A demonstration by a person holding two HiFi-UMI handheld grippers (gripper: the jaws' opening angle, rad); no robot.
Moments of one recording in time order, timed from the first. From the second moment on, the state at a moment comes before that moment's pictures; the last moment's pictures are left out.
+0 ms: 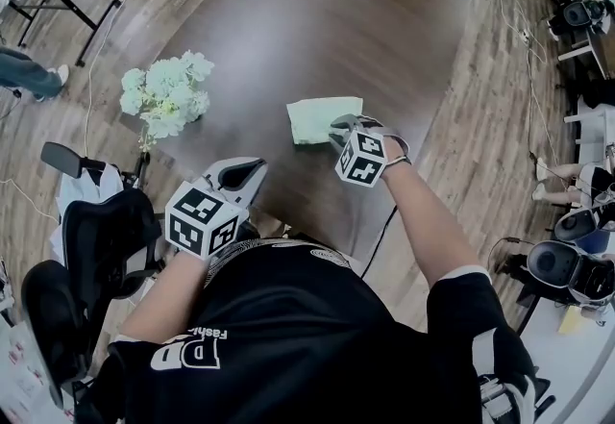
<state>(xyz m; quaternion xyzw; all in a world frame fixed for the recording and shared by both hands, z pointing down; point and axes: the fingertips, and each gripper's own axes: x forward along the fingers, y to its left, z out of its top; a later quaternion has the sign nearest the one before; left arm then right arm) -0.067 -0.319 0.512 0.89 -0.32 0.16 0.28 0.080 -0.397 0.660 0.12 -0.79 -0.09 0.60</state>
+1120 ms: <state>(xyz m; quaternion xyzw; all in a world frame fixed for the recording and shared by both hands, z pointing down) -0.038 -0.274 0.481 0.89 -0.37 0.13 0.23 0.087 -0.298 0.532 0.31 -0.90 0.08 0.31</state>
